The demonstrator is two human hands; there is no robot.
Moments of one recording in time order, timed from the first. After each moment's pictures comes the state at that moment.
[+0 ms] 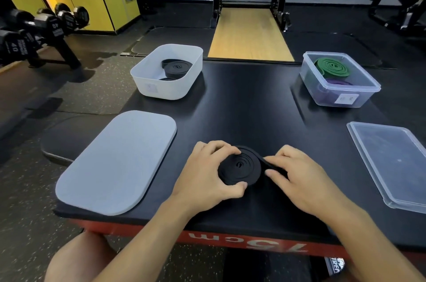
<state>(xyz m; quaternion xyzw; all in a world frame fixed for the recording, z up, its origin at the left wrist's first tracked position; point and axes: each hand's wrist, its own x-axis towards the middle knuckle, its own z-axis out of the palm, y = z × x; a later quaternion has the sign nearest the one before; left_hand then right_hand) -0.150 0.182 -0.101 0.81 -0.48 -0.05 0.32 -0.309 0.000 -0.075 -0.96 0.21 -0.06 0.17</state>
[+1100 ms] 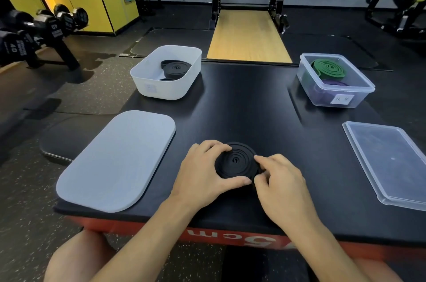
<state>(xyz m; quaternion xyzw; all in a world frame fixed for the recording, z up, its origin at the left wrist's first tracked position) -0.157 0.183 -0.093 0.84 -0.44 -0.02 0.32 -0.301 0.060 -0.078 -0.90 0.32 -0.18 0.25</state>
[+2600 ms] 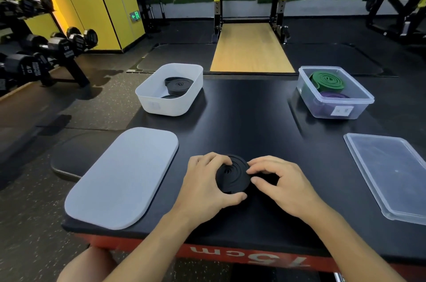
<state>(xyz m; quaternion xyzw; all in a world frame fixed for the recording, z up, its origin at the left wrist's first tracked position) -0.153 0.181 -0.087 0.83 -0.44 -0.07 0.33 -0.290 -0.003 -0.093 -0.89 0.12 -0.20 0.39</state>
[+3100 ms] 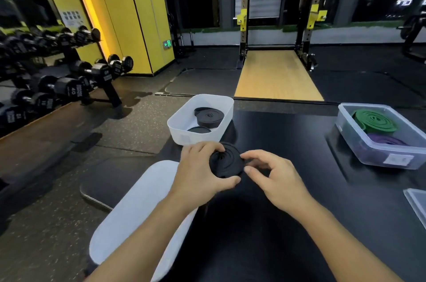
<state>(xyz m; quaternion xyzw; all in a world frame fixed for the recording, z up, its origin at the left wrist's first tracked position) -0.039 0.184 -0.031 0.85 -0.40 0.05 0.35 -0.160 0.003 -0.045 -0.86 0.10 -0.24 0.44</state>
